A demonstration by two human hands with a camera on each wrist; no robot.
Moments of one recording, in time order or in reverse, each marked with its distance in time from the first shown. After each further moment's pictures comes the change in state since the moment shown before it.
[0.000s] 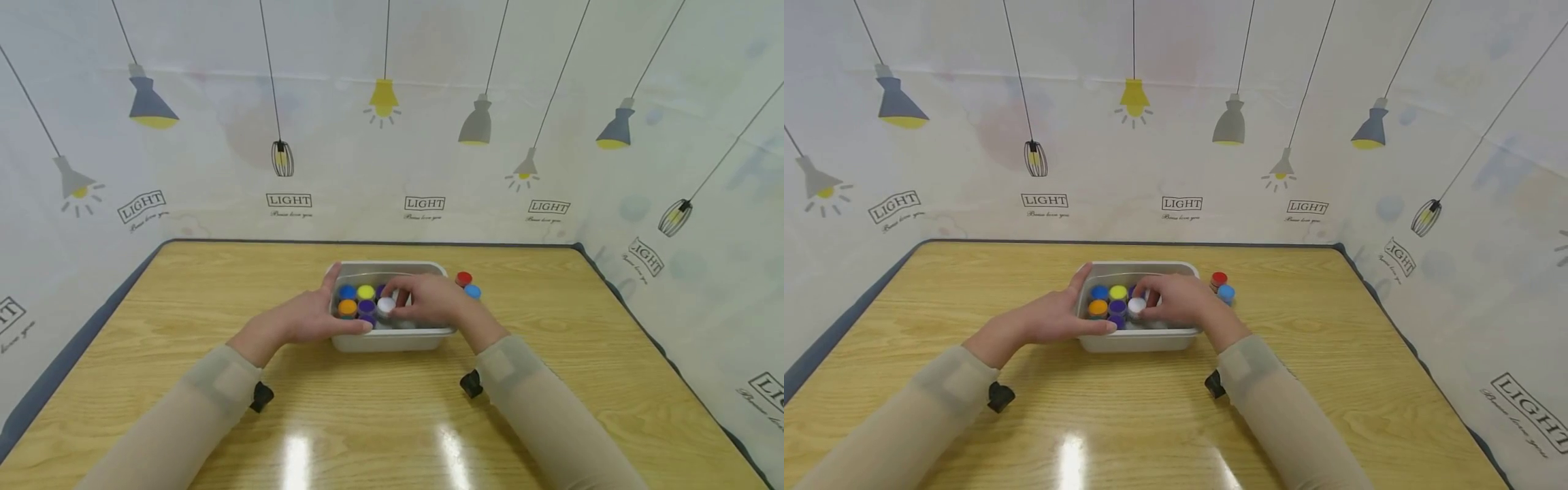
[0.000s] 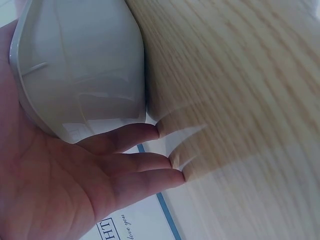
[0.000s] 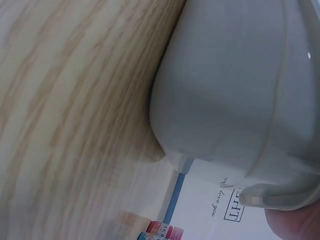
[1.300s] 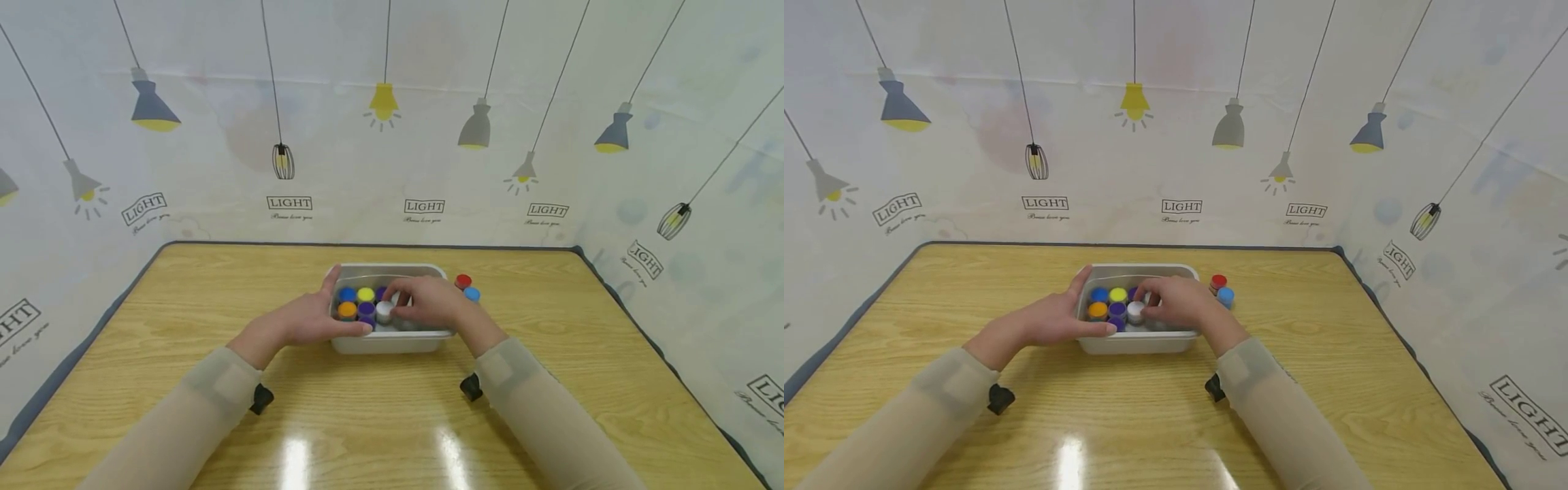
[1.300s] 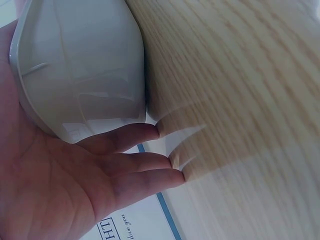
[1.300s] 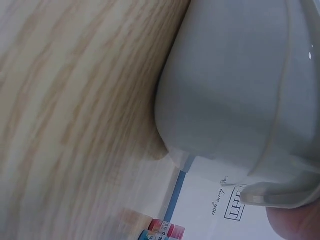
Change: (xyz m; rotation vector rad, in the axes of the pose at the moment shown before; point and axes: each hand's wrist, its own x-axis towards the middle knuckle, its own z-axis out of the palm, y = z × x) left_hand -0.002 0.000 0.001 -0.008 0.003 0.022; right_hand 0.001 -0.002 0.001 -0.007 0.019 0.046
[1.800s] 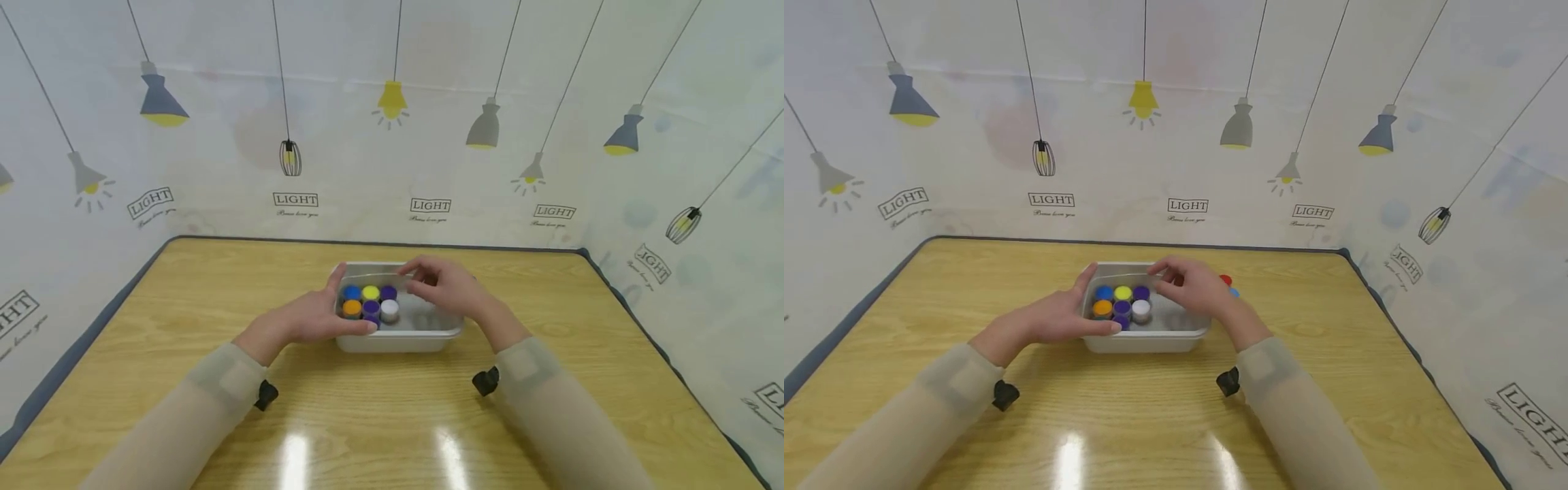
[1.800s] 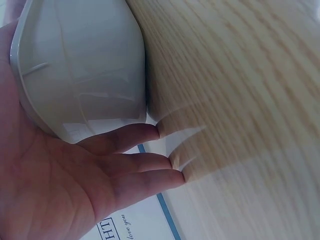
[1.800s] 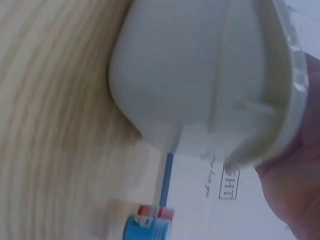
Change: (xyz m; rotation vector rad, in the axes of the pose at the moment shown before) left_hand 0.000 -0.002 0.001 -0.013 -0.005 -0.022; right_hand -0.013 0.012 -0.018 0.389 0.200 -0.065
